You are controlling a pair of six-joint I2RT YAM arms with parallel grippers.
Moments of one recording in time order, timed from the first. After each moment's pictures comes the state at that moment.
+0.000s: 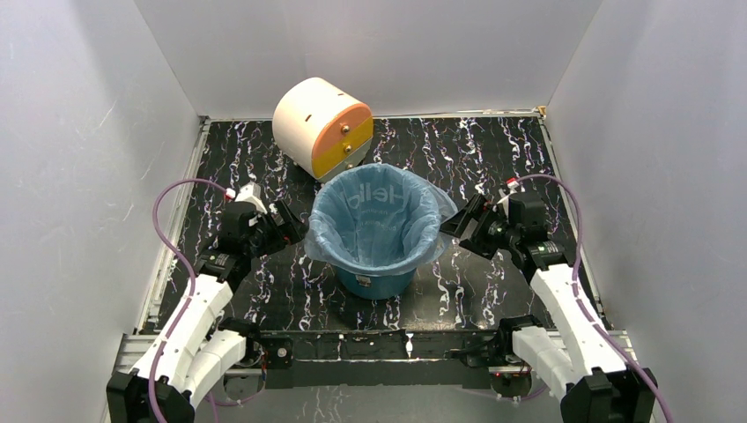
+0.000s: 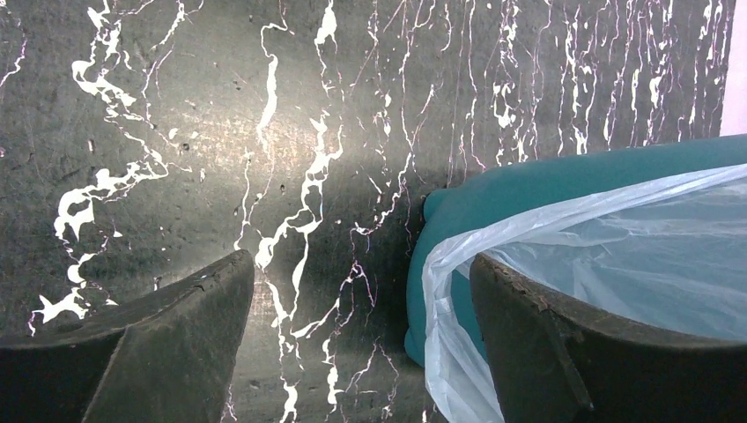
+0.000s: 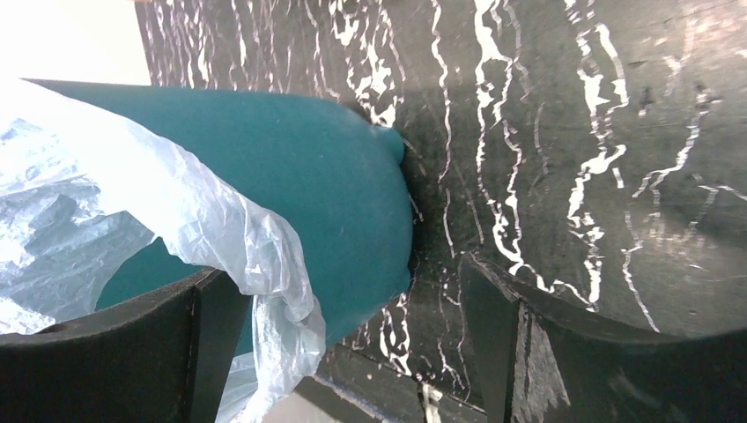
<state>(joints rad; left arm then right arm) -0.23 0.83 0.61 -0.43 0.10 -0.60 0.18 0.82 0.65 -0.51 -0.40 0.76</state>
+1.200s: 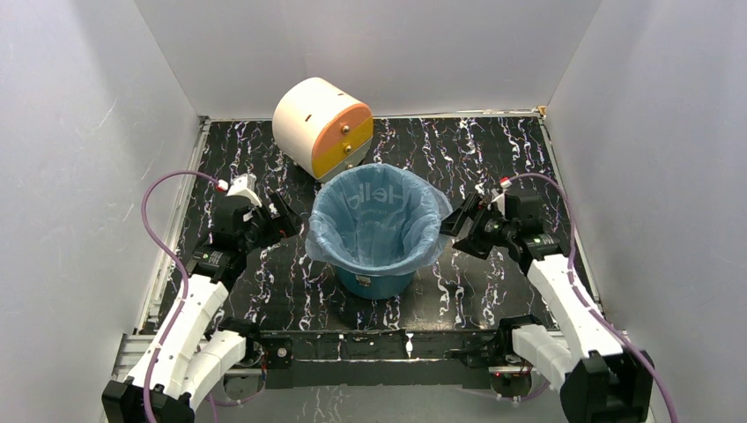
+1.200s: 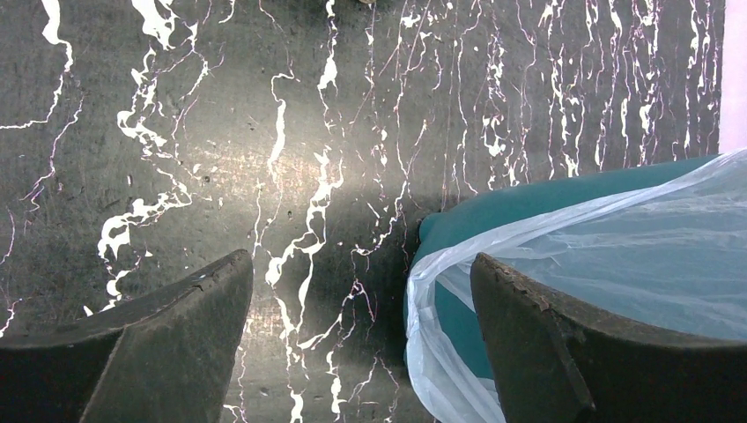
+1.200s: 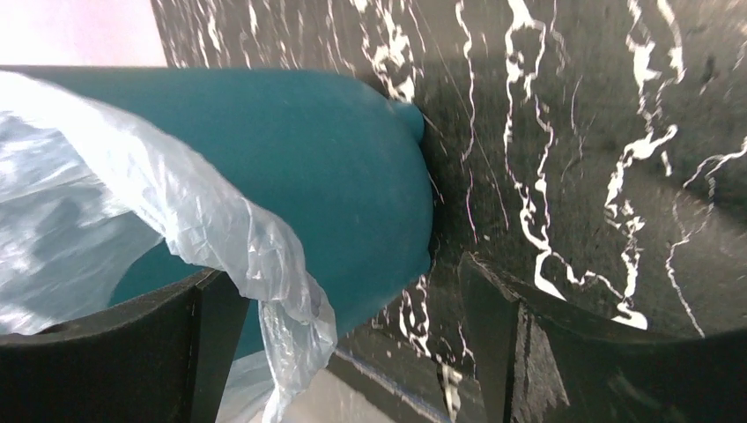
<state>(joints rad) -0.23 0.81 0.69 -0.48 0.04 -0.57 0.18 0.88 0.67 -0.49 -0.49 0.79</state>
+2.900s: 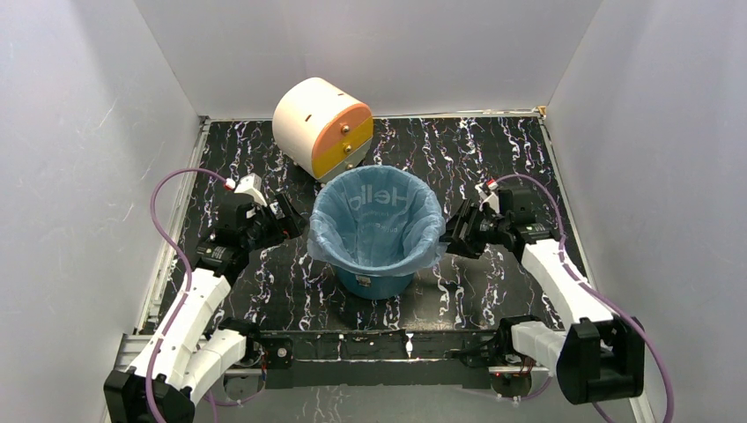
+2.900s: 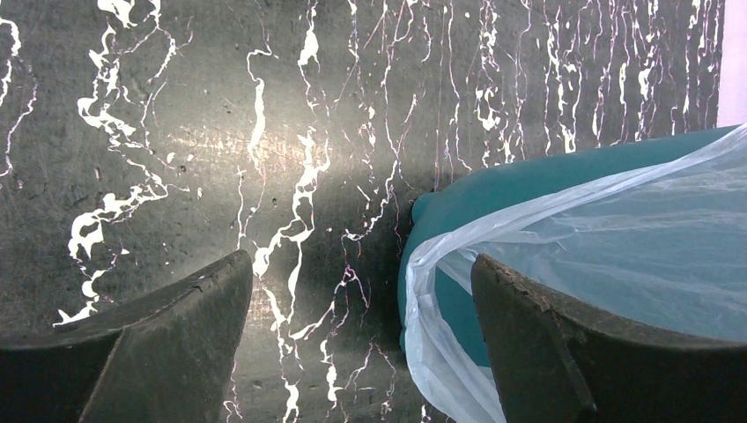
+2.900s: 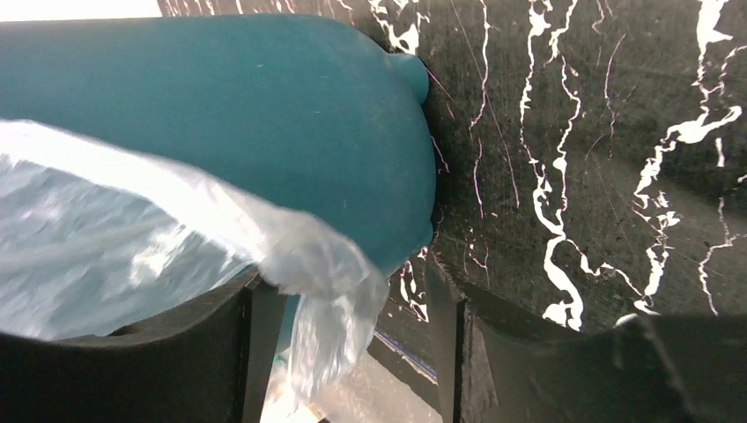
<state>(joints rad) -0.23 0.85 0.70 -0.48 0.11 -0.55 0.16 1.04 0.69 -0.50 -0.66 0.71</state>
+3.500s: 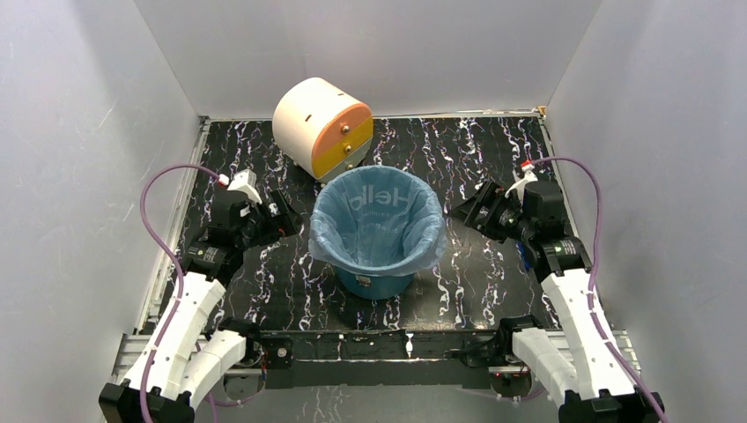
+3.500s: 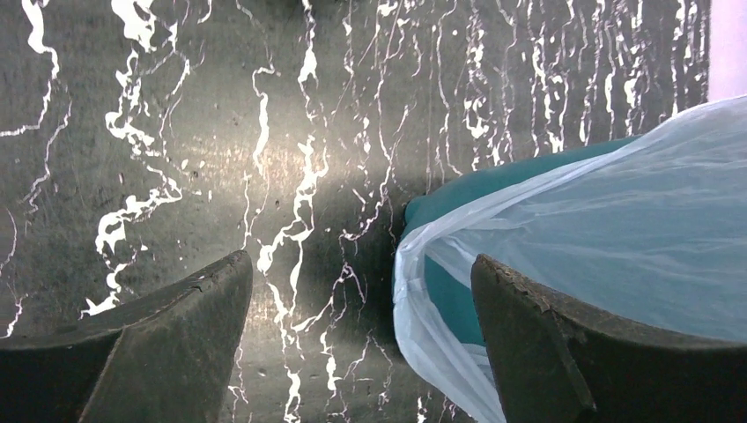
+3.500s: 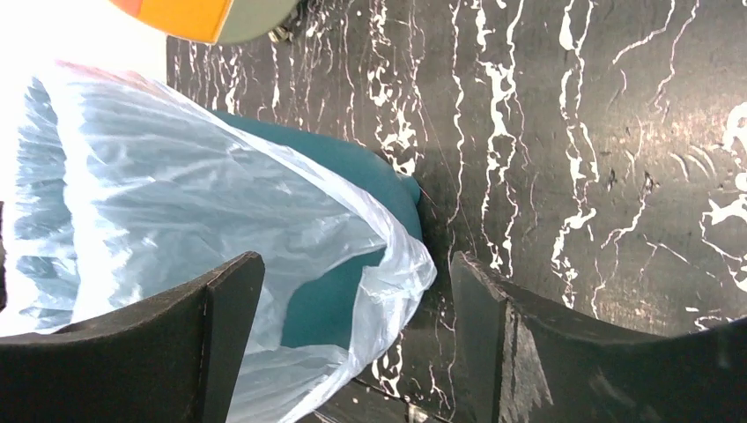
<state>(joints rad) -0.23 0.82 0.76 -0.57 0.09 -0.54 0.16 0.80 0.80 -0.59 -0.40 0.64</state>
